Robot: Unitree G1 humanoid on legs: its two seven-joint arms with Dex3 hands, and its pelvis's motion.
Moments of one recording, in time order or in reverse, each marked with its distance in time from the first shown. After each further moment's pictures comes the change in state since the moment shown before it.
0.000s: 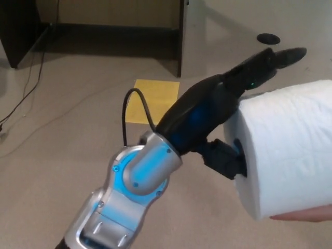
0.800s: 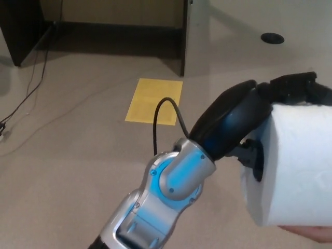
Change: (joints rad) left_arm -0.004 -0.106 -0.056 0.167 -0.001 -0.130 0.083; right_arm -0.033 0.000 0.022 -0.001 -0.004 0.018 0.016
